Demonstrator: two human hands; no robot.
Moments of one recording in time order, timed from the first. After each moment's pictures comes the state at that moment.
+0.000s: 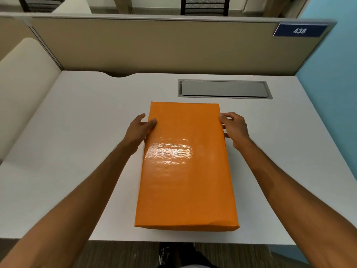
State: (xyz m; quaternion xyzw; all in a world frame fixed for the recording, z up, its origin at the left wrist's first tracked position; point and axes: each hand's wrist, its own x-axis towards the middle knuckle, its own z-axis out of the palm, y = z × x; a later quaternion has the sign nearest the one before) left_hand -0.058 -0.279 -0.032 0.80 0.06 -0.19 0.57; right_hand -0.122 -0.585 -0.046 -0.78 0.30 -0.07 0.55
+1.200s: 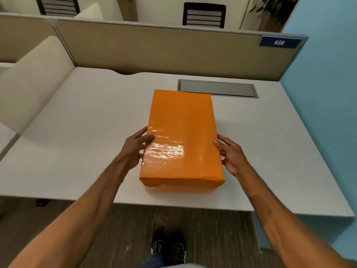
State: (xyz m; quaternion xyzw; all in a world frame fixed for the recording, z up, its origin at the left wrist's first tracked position) left_hand -0.204 -0.238 -0.046 0.66 0.11 -0.23 0.71; right_hand -0.302 -0.552 -0.047 -0.62 0.25 0.04 0.75
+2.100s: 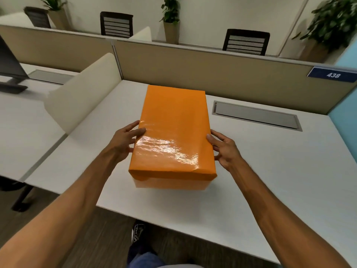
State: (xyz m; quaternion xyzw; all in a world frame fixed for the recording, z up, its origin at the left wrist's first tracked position) left_hand -0.139 -0.107 0.003 0.69 0.14 -0.12 0.70; right_hand -0.168 -0.440 -0.016 -0.66 0.15 0.08 0.74
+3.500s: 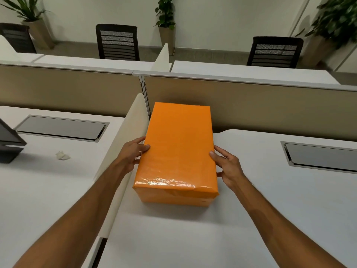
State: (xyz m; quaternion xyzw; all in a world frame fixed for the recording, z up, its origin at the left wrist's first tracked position) left_hand 0.269 0.160 -0.024 0.72 0.16 -0.19 0.65; right_hand 0.181 -0.154 -0.053 -0.63 0.23 0.04 0.74
